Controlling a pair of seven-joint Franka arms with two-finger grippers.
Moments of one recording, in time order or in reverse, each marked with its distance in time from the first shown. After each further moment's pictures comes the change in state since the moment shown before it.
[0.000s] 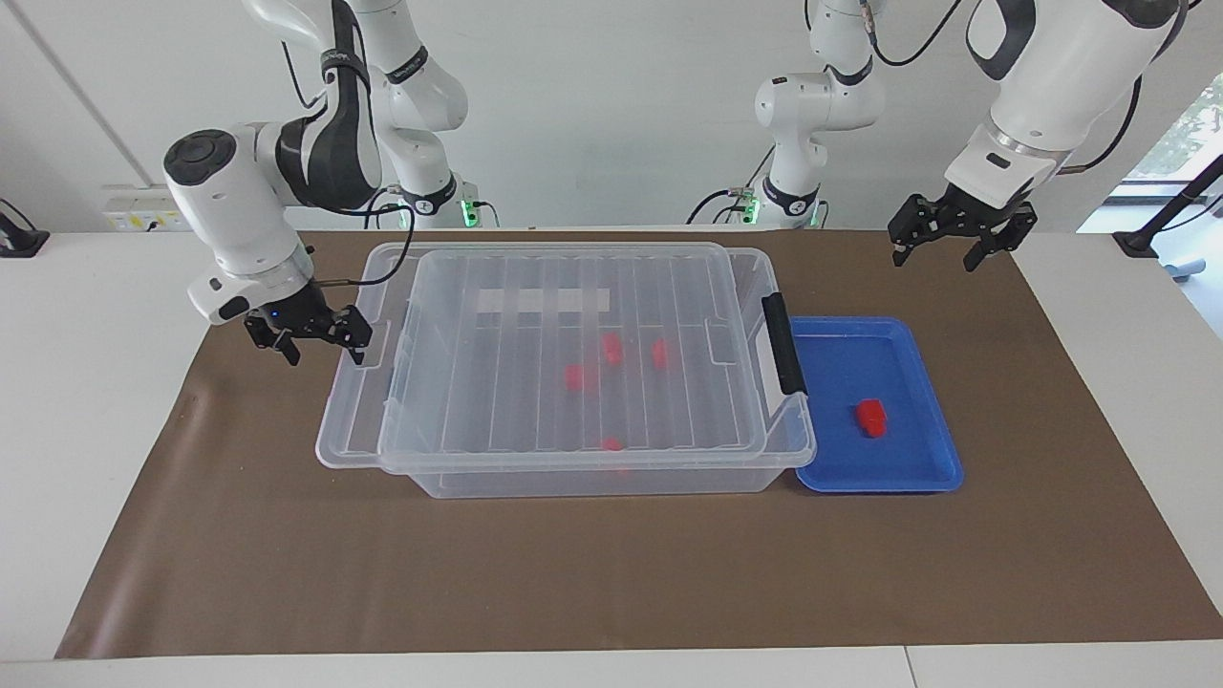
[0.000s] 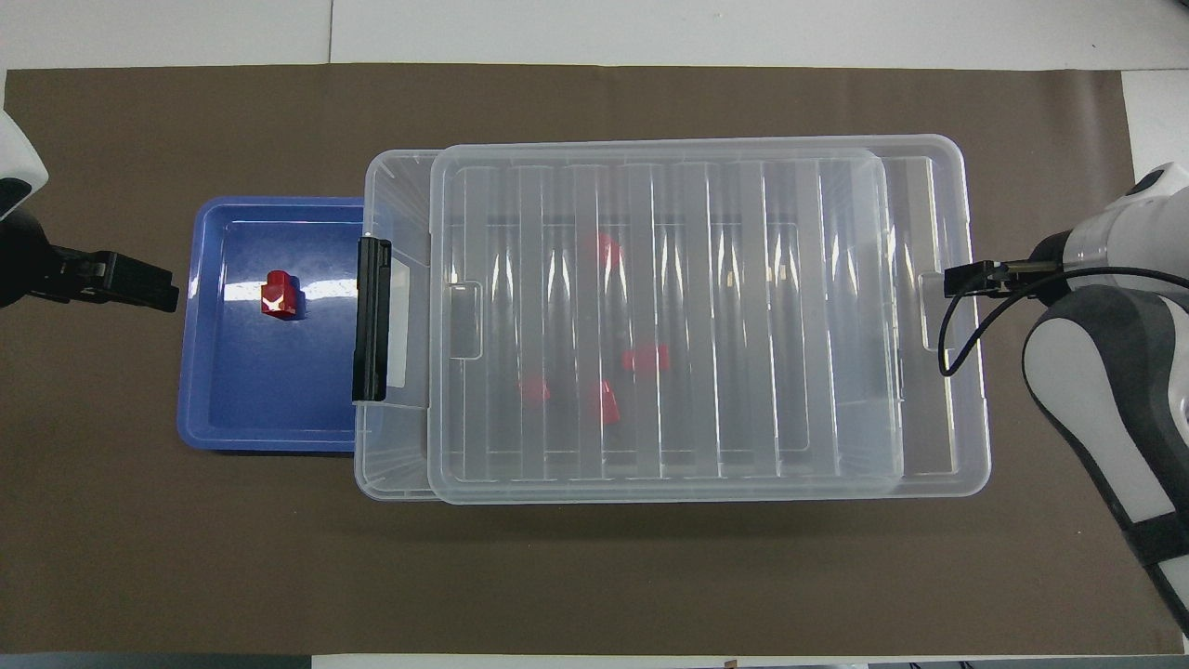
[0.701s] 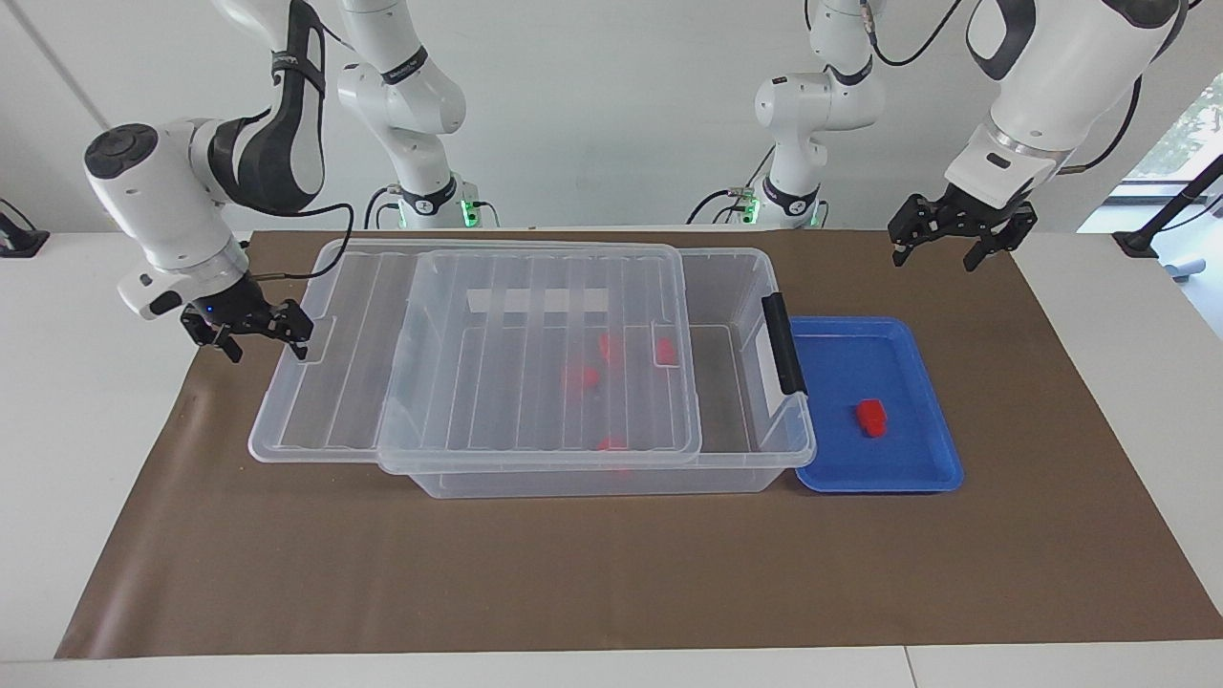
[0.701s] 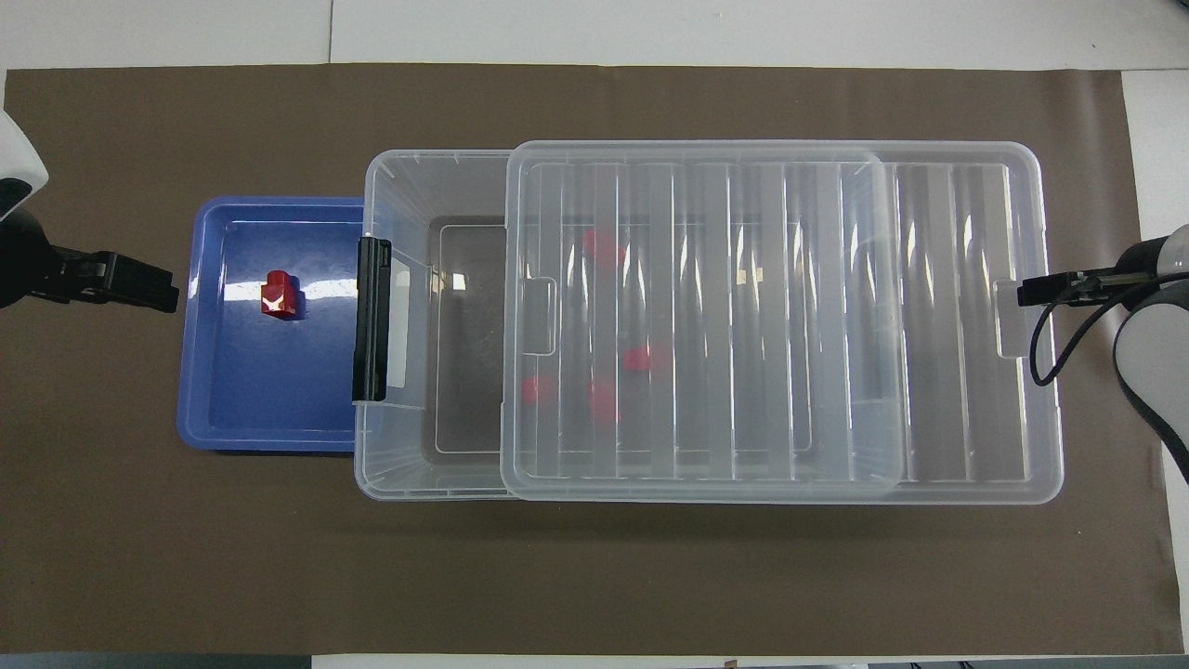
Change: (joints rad) left arm 0.000 0.000 0.000 -0.001 0.000 -0.004 0.000; right arm -0.139 0.000 -0.001 0.004 -0.001 0.000 -0.188
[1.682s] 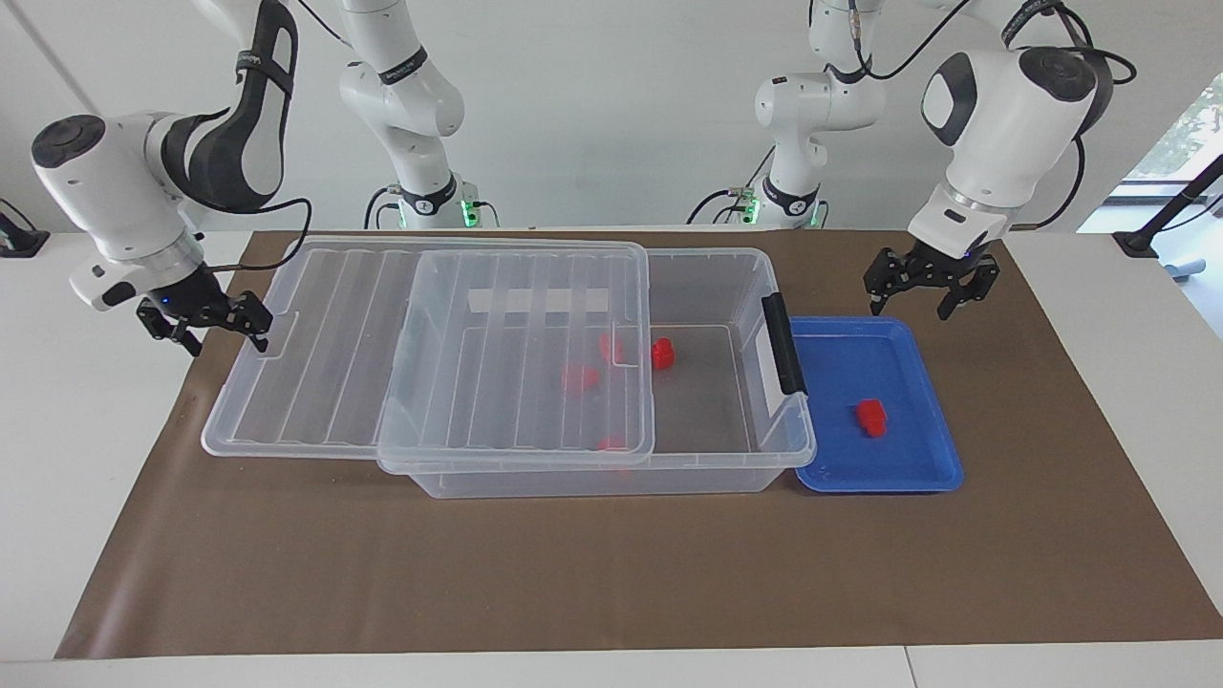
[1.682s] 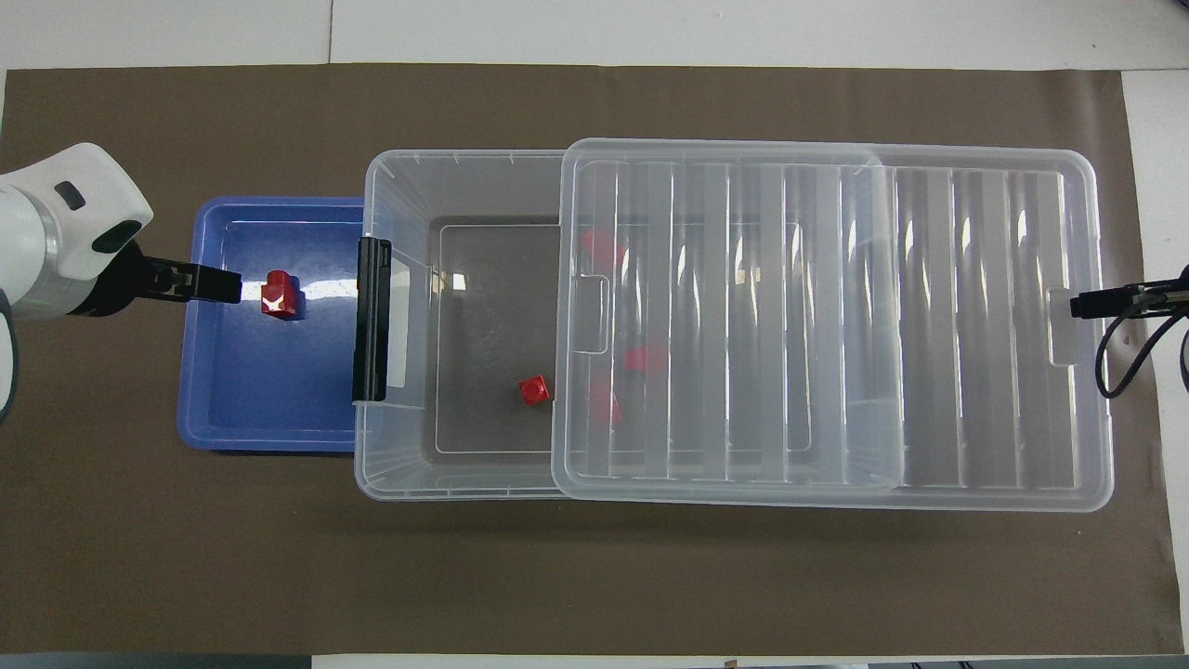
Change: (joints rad) left arm -0.006 -0.040 -0.004 -0.321 0.000 0.410 0.000; right arm -0.089 0.001 -0.002 0.001 -0.001 0.004 -0.119
